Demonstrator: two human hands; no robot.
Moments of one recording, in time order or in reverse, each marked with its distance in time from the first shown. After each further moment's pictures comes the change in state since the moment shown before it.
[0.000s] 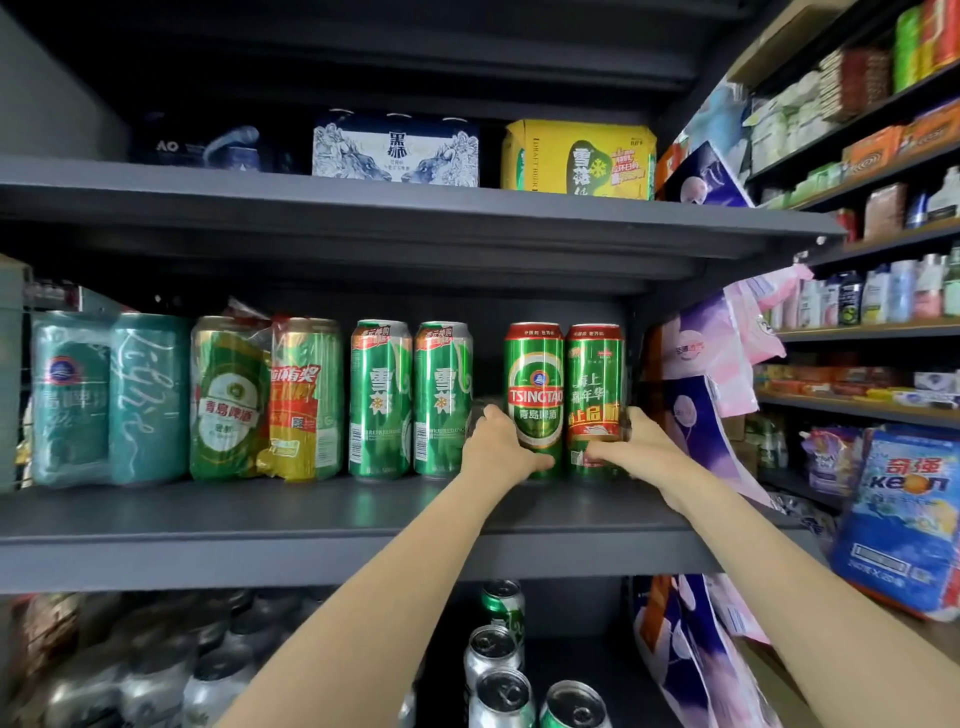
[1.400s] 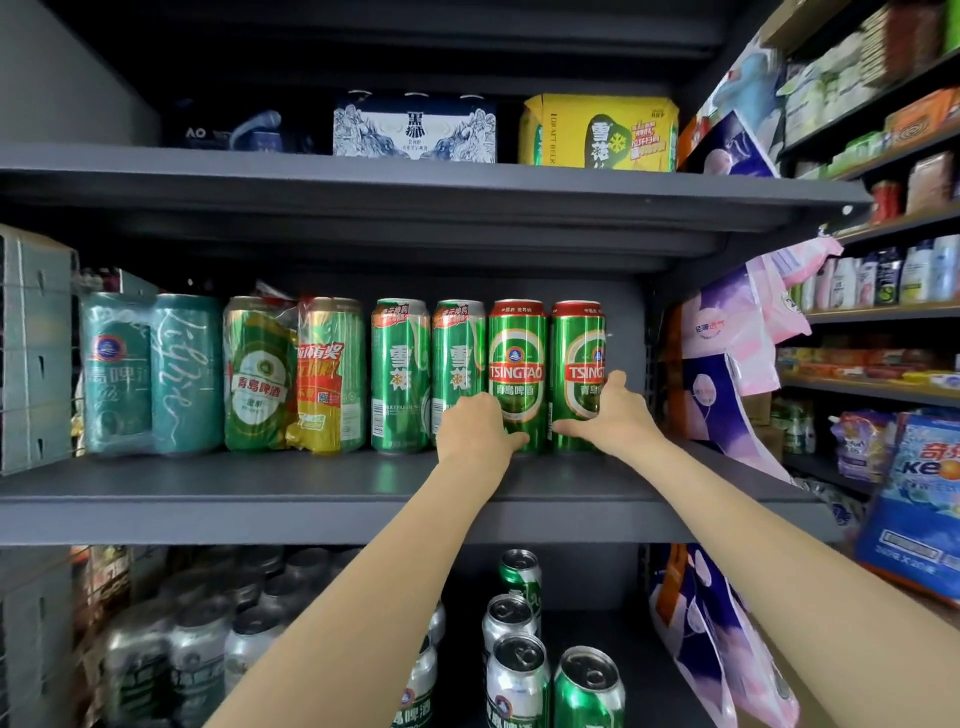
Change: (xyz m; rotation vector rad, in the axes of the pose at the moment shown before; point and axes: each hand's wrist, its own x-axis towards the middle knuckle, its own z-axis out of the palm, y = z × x) left_hand -0.031 -0.008 -0.028 0.376 0.129 -0.009; right_hand -0.012 -0.032 0.031 -0.288 0.076 -0.124
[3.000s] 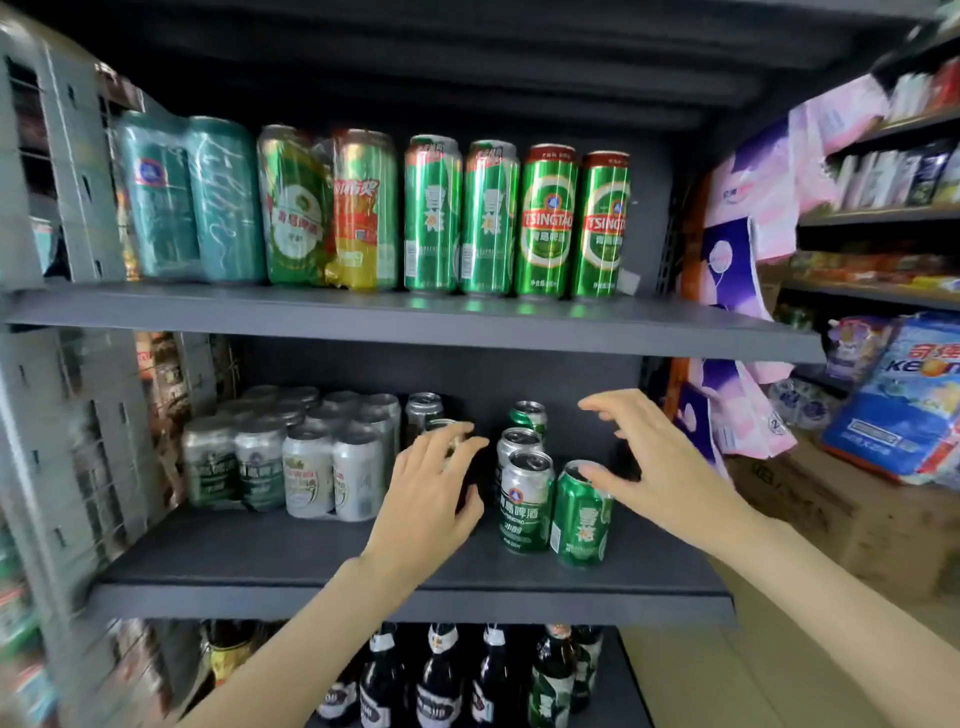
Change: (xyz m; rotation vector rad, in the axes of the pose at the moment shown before) left_hand -0.187 -0.131 0.084 -0.074 0.246 0.452; right_hand -0.197 0.055 0.022 -0.136 -0.159 -0.540
